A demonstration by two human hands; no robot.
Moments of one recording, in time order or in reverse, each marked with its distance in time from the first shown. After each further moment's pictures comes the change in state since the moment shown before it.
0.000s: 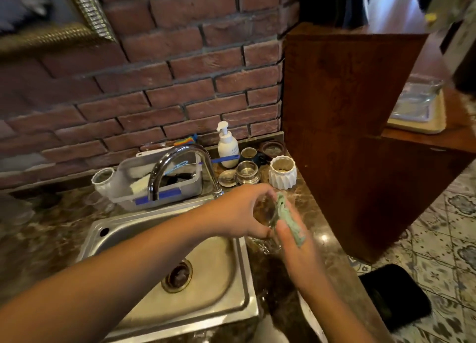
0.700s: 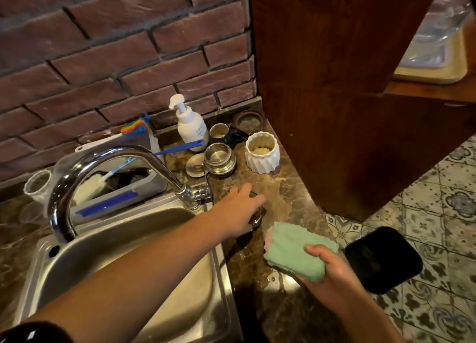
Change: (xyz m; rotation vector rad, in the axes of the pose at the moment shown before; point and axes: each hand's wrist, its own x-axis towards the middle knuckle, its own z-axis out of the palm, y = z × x) left_hand 0.164 -0.102 0.088 0.506 -0.273 -0.087; right_hand 0.045 0.108 -0.083 0.951 0.275 0.885
